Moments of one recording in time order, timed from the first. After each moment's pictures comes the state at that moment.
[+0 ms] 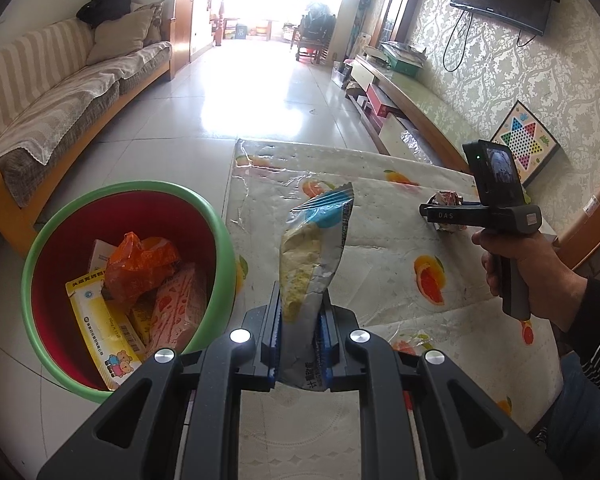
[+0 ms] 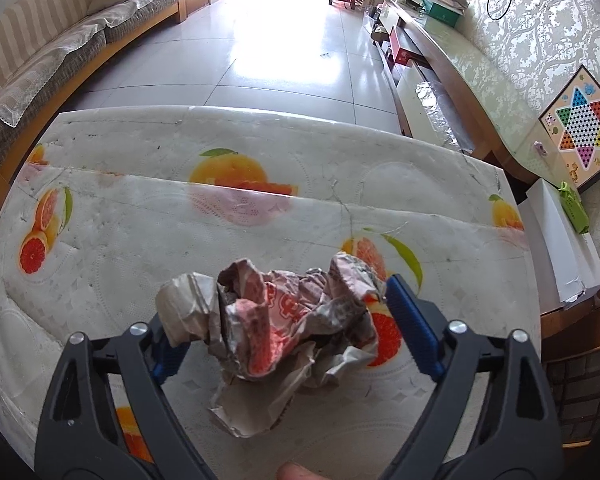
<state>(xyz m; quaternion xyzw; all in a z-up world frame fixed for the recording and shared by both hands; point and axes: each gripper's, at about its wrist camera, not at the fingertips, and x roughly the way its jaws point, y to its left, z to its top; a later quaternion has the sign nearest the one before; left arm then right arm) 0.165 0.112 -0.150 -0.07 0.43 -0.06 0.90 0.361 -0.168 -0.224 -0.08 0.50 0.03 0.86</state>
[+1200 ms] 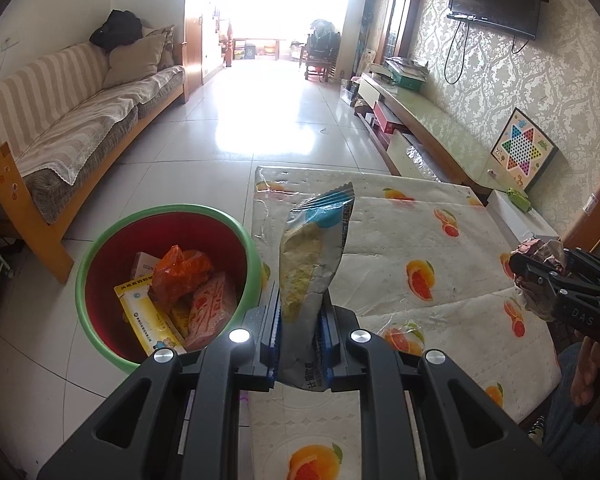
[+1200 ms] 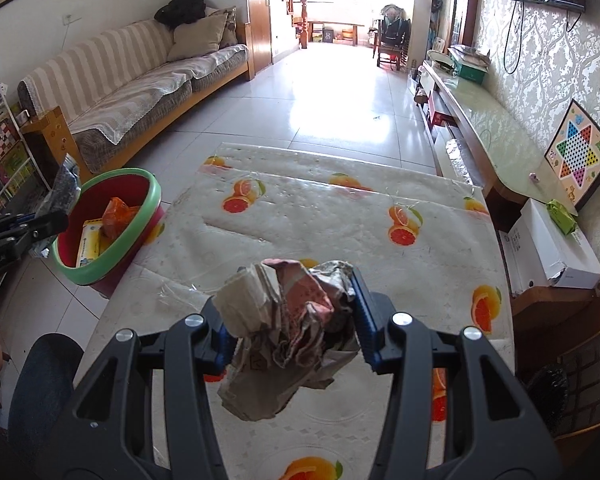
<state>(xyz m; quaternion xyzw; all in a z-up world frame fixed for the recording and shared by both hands) 0.113 0.118 -0.097 -0.05 0.40 -0.03 0.91 0.149 -0.138 -0.087 -0.05 0.40 0.14 0.91</state>
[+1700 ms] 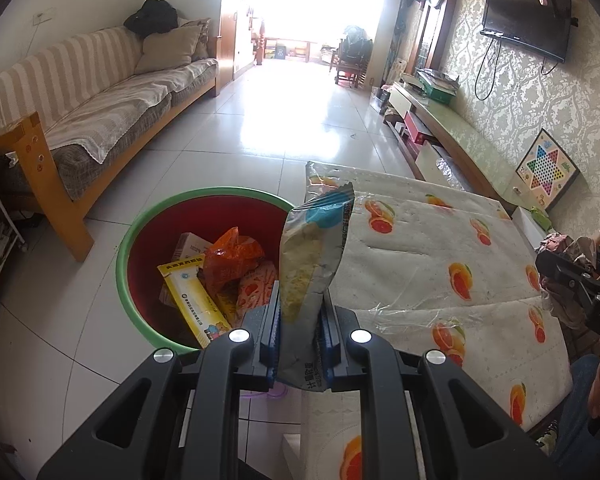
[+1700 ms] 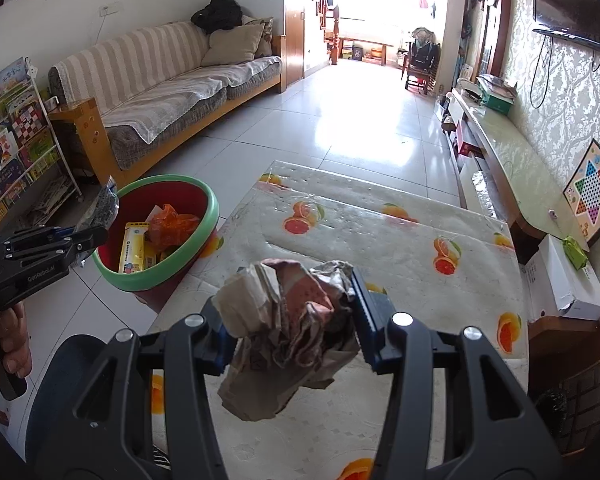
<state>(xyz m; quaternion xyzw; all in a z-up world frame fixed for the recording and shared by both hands) 0.101 0.176 -0.112 -0.07 0.40 0.02 0.91 0.125 -0.073 -0.066 -0.08 0.37 0.19 0.91</state>
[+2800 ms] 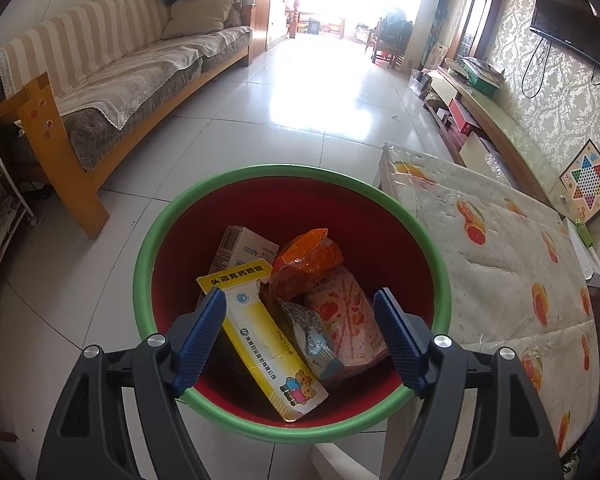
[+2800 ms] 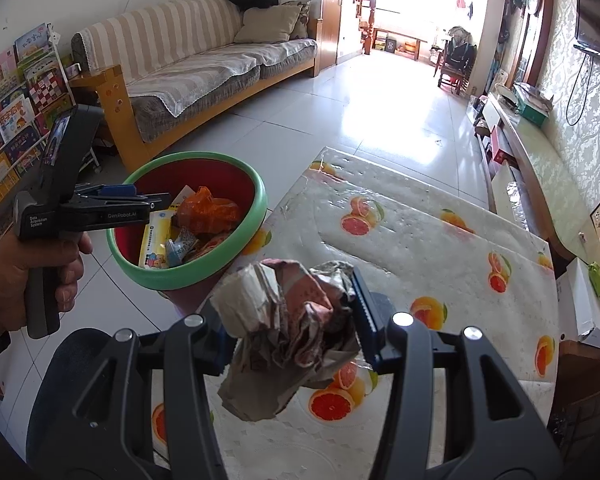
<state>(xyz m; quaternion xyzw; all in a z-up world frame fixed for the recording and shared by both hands) 0.172 0.254 -0.172 -0.09 0.44 0.06 0.89 0.138 -0.003 -0.092 -0.11 0.39 0.23 0.88</state>
